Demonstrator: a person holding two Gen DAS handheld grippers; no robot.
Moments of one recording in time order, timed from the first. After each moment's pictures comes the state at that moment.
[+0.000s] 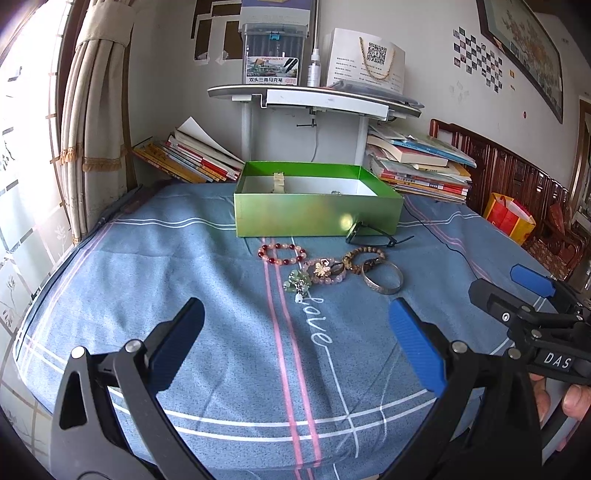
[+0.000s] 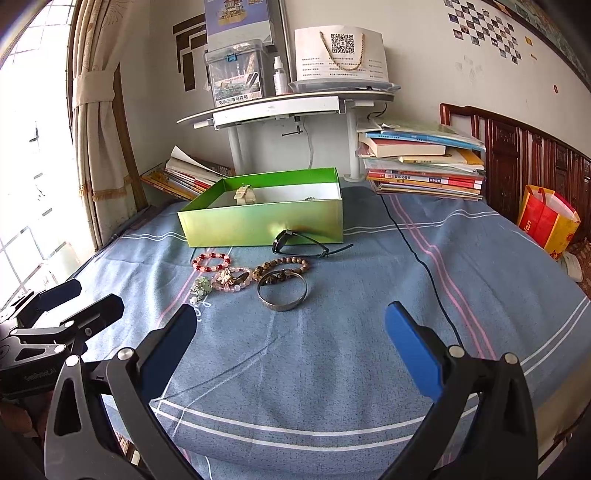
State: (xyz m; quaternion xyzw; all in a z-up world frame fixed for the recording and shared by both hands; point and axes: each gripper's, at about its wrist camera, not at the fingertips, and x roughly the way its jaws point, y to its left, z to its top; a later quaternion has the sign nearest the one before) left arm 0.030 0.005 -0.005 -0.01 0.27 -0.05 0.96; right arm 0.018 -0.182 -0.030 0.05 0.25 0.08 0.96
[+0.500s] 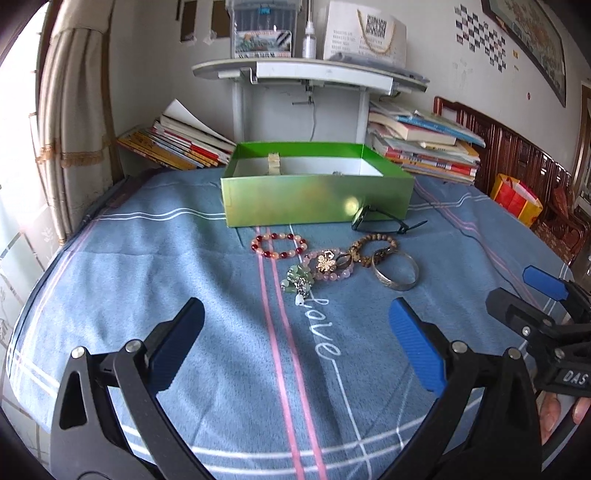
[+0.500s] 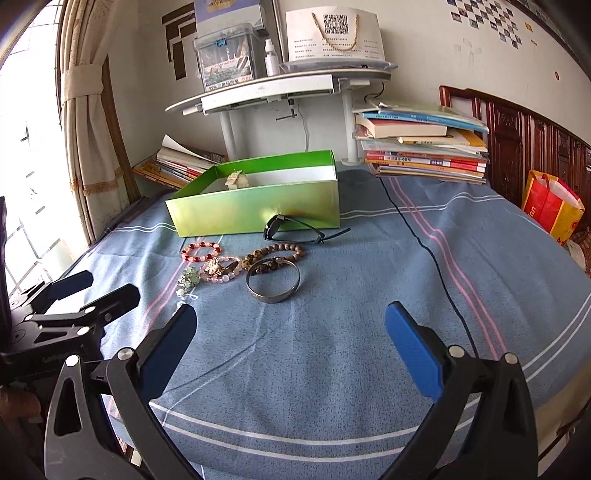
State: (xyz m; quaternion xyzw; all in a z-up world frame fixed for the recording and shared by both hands) left arm 0.076 -0.004 -0.025 0.01 0.31 -0.05 0.95; right arm 0.038 -0.187 -0.048 0.06 0.27 0.08 0.96
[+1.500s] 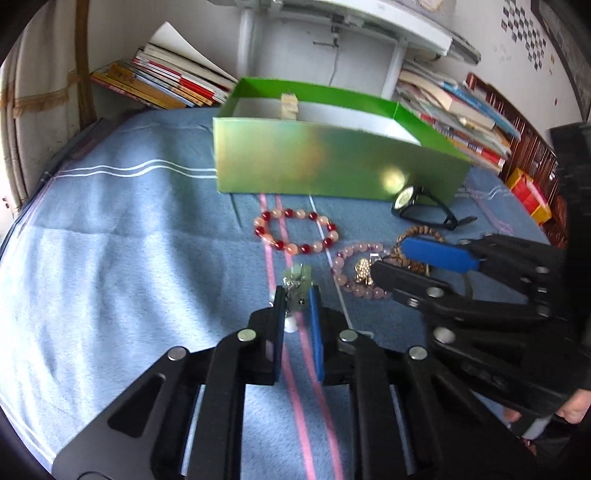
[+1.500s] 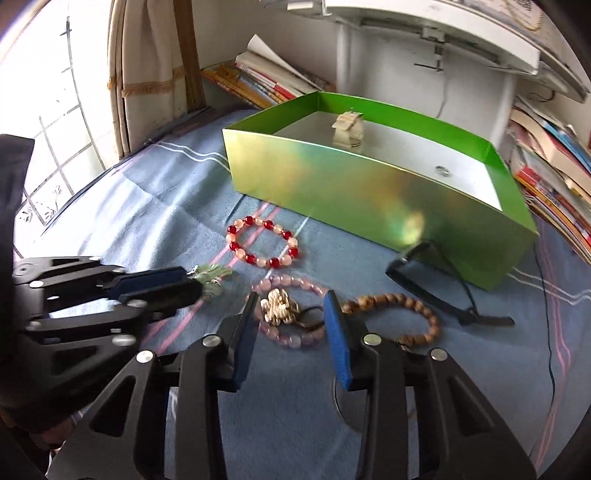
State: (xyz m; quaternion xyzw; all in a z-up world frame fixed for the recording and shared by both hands) left arm 0.164 0.020 -0.064 -0.04 0.41 -0.06 0.91; right arm 0.185 -0.086 -0.068 -0.09 0.38 0.26 0.89
